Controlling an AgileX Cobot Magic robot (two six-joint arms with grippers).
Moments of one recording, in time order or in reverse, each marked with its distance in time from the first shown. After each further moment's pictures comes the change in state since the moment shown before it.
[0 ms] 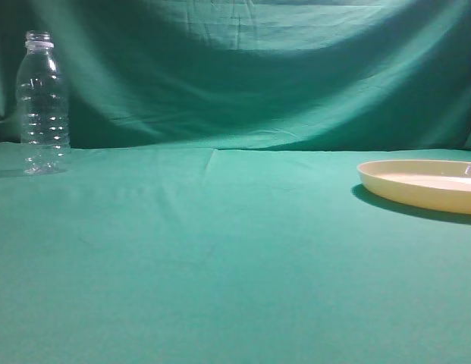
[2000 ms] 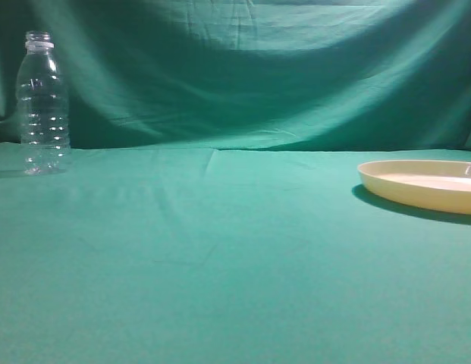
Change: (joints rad) left arm 0.000 0.000 0.000 0.000 0.000 0.000; right arm 0.100 -1.495 0.868 0.178 -0.341 -0.169
